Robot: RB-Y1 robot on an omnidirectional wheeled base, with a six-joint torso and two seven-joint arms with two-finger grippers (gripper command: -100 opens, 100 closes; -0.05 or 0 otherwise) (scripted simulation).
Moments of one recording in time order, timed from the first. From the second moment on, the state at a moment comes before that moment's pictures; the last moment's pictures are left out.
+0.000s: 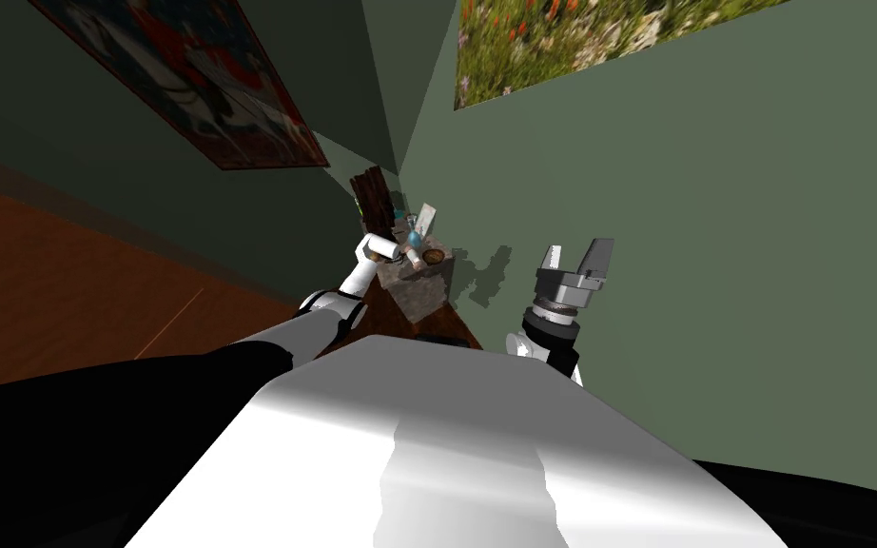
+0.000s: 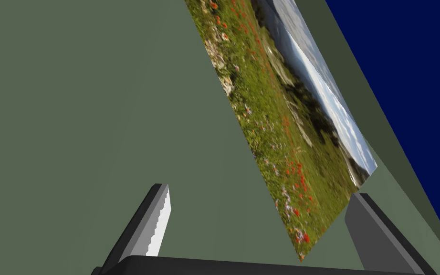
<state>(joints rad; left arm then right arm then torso) -0.61 0.50 -0.12 -1.38 0.22 1.27 0.71 0.51 -0.02 0.07 -2.36 0.04 -0.60 0.12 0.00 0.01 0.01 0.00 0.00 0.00</state>
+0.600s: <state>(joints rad) -0.59 0.49 0.04 -1.42 0.14 1.29 0.64 0.51 -0.02 0.07 -2.36 0.04 -0.60 0.12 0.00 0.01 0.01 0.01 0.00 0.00</state>
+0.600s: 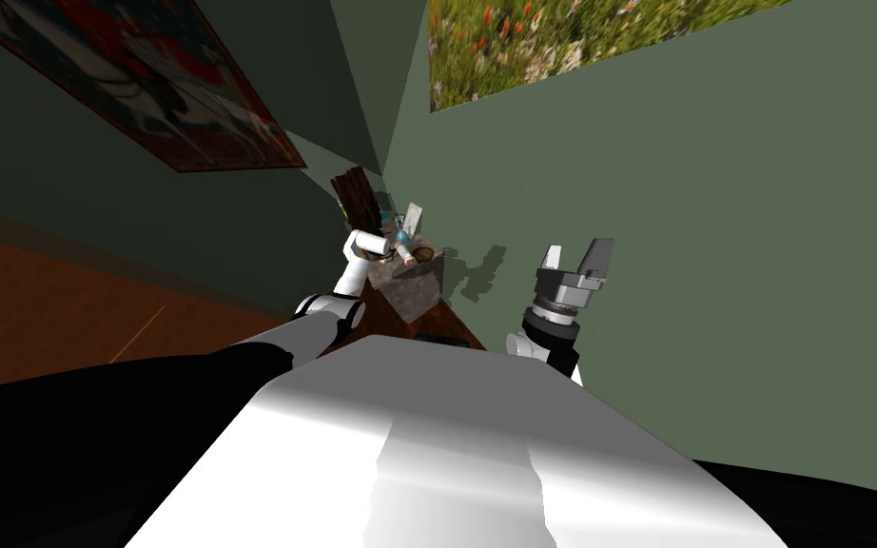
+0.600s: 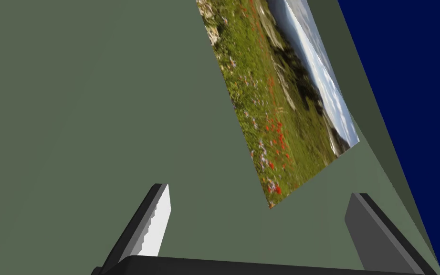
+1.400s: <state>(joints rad) -0.55 0.49 0.27 -1.47 0.01 1.35 0.55 0.51 -0.02 0.07 -2.36 0.04 -0.60 0.12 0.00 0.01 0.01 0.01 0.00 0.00</state>
